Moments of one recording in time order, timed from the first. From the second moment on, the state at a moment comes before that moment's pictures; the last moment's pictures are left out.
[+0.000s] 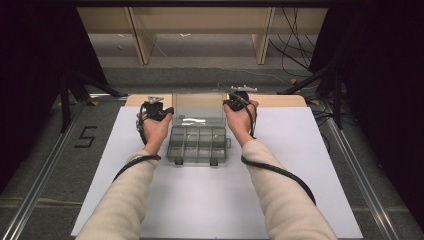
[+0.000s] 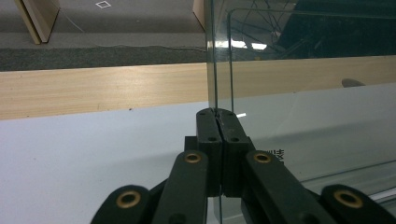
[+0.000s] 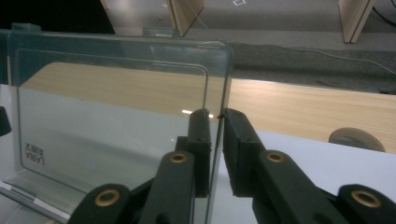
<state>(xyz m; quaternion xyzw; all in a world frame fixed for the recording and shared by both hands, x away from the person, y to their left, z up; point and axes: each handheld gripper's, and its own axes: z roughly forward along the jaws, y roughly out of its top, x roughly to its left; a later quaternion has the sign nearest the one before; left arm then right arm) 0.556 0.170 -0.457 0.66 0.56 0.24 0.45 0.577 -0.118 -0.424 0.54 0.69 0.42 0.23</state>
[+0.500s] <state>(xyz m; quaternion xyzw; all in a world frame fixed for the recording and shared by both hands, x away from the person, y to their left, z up) 0.561 0.178 -0.448 0.67 0.53 0.23 0.46 0.570 -0.117 -0.420 0.54 0.68 0.43 0.23</state>
